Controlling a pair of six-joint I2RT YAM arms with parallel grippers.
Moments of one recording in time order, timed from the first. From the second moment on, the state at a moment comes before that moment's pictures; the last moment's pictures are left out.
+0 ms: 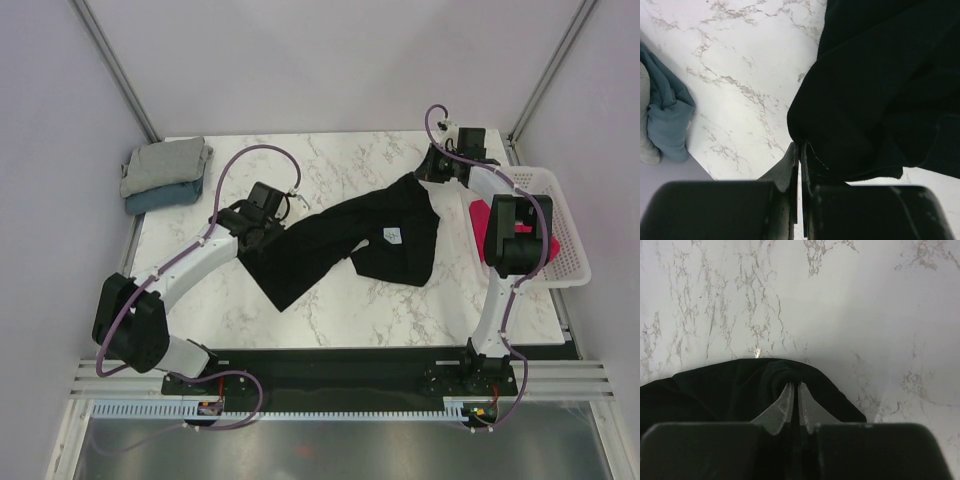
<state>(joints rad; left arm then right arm) -0.53 1.44 1.07 -0.60 -0.26 0.51 -0.04 2.12 1.59 -0.19 -0.52 0.16</state>
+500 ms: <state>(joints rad) -0.52 1.44 1.07 -0.54 -0.28 0.51 0.00 1.79 1.30 -0.22 -0.38 -0.16</state>
